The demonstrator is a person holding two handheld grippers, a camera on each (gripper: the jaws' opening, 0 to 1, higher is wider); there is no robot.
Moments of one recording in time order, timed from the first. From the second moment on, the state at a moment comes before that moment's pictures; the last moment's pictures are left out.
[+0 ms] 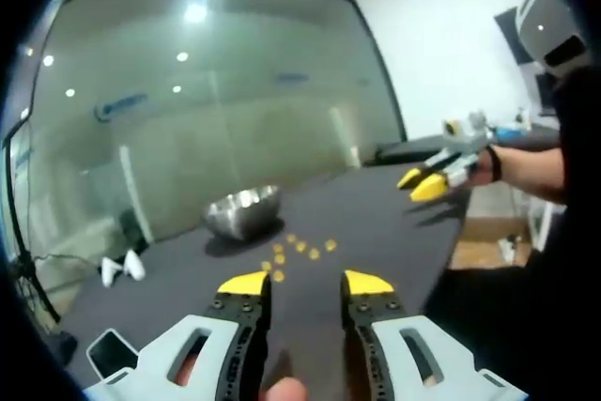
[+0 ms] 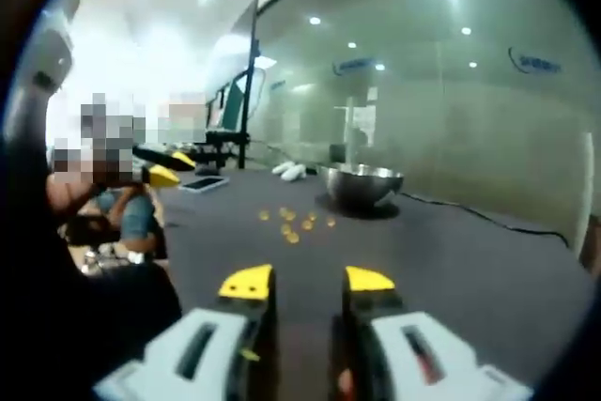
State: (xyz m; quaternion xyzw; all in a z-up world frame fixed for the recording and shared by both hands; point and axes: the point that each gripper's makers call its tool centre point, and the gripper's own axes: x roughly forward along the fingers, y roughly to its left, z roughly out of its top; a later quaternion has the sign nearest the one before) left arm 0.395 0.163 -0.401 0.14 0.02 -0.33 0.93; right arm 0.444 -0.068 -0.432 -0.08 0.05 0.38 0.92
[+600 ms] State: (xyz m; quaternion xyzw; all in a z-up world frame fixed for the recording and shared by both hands) left arm 0.397 0.161 -0.399 0.14 0.02 -0.33 0.93; right arm 0.455 -0.064 -0.427 -0.06 0.06 0.38 0.92
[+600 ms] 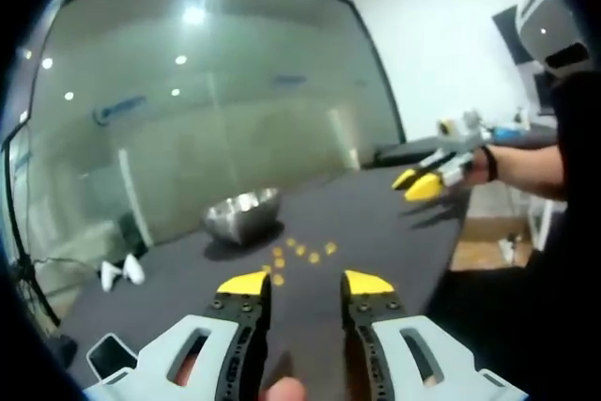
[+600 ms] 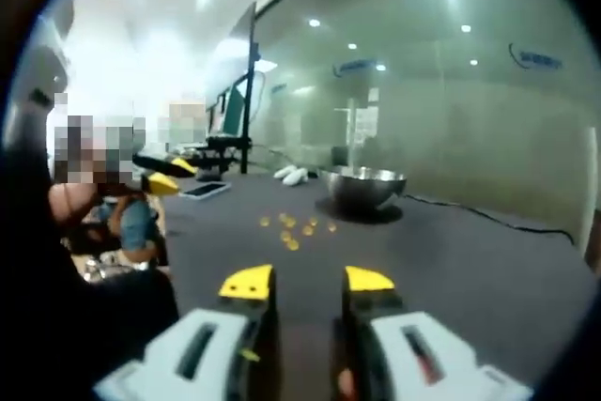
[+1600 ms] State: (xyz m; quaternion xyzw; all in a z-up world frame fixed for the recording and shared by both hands) left arm 0.386 0.167 -0.400 0.10 0.02 -0.35 0.93; right arm 0.523 0.054 -0.463 -0.10 0.12 0.50 0.85
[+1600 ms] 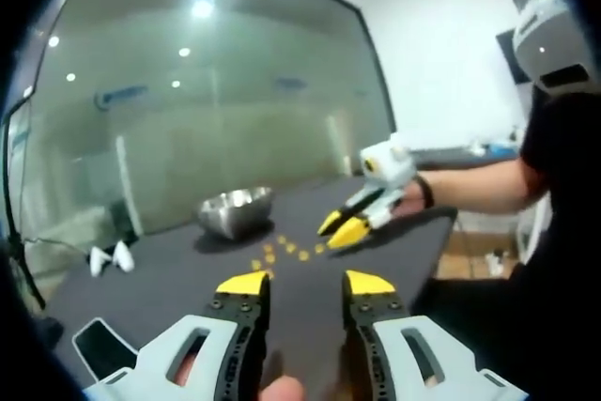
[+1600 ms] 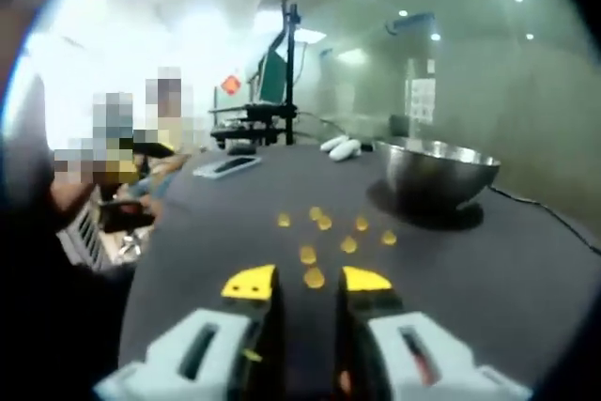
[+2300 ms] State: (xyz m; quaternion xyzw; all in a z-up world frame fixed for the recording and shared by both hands) left arm 0.382 0.164 -0.399 0.11 0.02 -0.35 0.93; right arm 0.524 0.061 -0.479 -0.12 0.14 0.52 0.84
